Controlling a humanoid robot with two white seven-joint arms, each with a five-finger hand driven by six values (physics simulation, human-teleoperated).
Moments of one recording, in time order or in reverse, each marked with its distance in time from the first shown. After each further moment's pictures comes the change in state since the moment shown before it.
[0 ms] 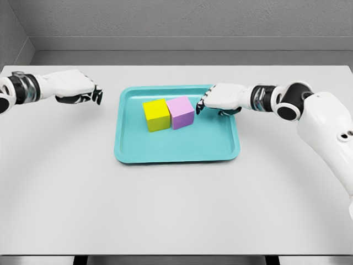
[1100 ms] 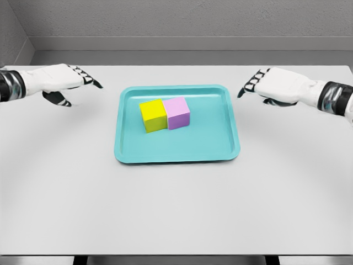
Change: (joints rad) left arm 0.008 0.058 0.034 0.008 0.069 0.000 0.010; right arm 0.290 -0.340 -0.369 -0.396 -0.156 -0.002 0.001
